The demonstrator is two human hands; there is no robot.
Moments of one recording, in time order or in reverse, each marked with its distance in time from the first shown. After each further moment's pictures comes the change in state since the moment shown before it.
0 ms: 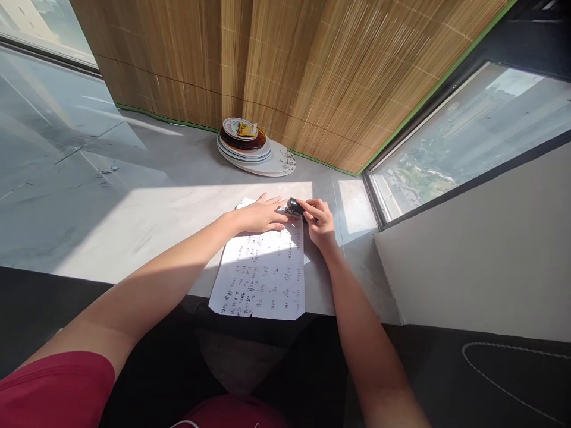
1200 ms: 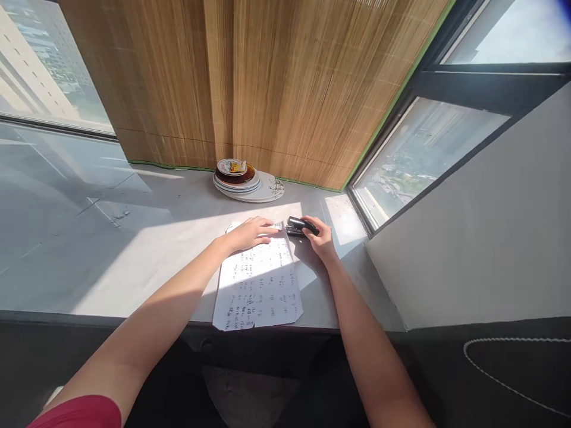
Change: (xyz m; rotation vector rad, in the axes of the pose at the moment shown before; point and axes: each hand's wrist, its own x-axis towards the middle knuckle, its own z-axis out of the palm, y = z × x) left_hand -0.012 -0.020 -0.012 0.026 0.148 -0.003; right_hand 0.002 0.011 -0.013 0.322 0.135 0.195
